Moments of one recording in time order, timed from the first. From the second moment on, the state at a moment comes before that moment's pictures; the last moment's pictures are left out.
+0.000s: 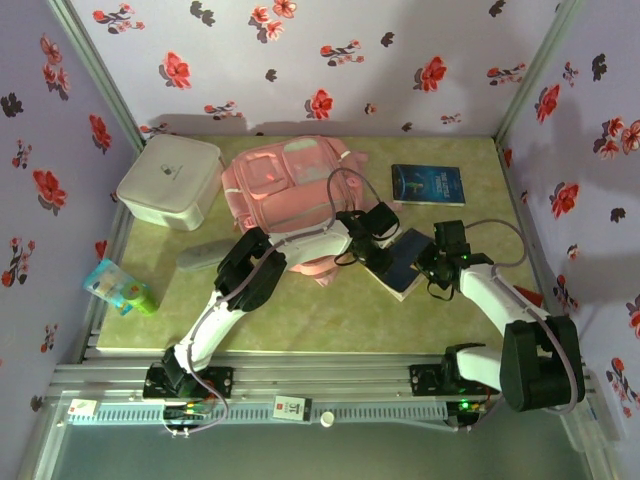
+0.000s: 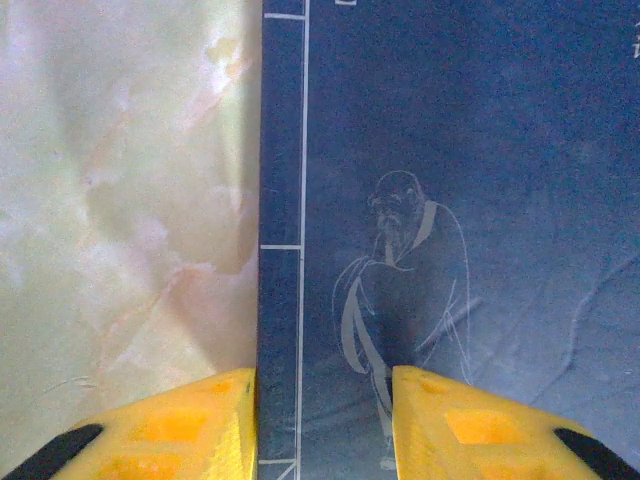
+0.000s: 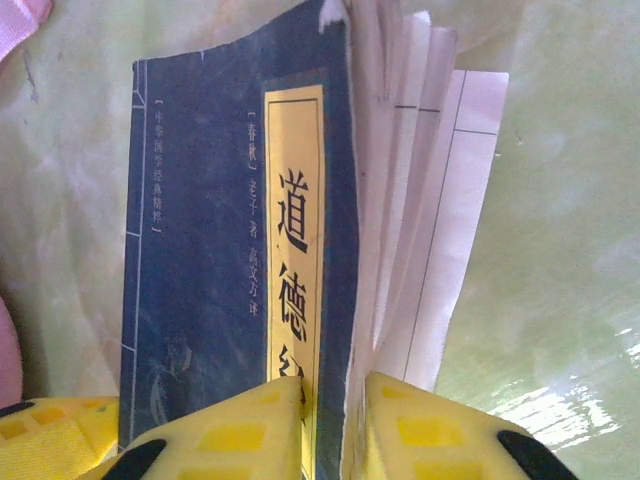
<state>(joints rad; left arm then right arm) -1.00 2.34 1.88 -0.67 0.10 -0.20 0.15 1.20 0.58 -0.42 -0.05 0.87</state>
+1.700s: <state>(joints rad) -0.64 1.93 1.61 -0.47 0.57 -0.54 0.16 1.05 0.70 -0.18 -0.40 0.85</state>
